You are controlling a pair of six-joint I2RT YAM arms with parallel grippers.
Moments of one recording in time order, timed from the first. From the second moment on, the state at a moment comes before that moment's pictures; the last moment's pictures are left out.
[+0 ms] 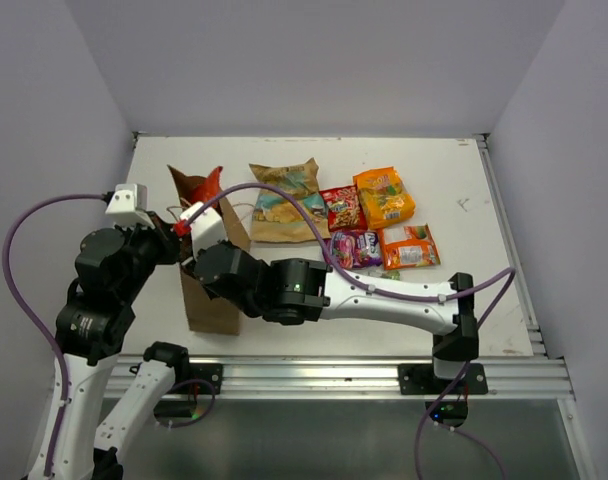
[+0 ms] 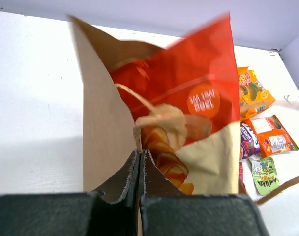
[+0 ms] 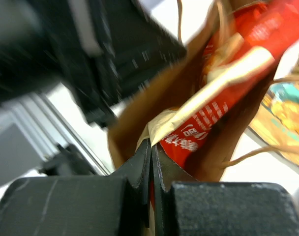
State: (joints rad) left arm -0.21 0.60 1.05 -0.71 -0.01 -0.31; right arm 1.45 1.84 1.99 -0.52 0.59 0.31
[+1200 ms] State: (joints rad) left arm -0.21 0.59 1.02 -0.68 -0.09 -0.30; right arm 0.77 1.41 1.77 -0.66 0.60 0.27
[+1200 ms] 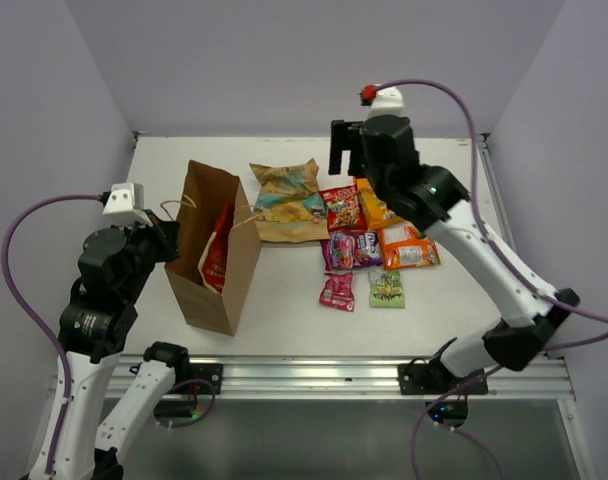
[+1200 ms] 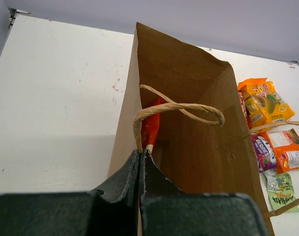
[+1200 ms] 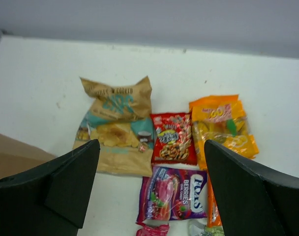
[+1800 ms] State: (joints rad) left arm -0.21 0.62 1.02 -0.66 -0.14 -0.30; right arm 0.50 2.18 1.82 -0.58 0.01 0.31
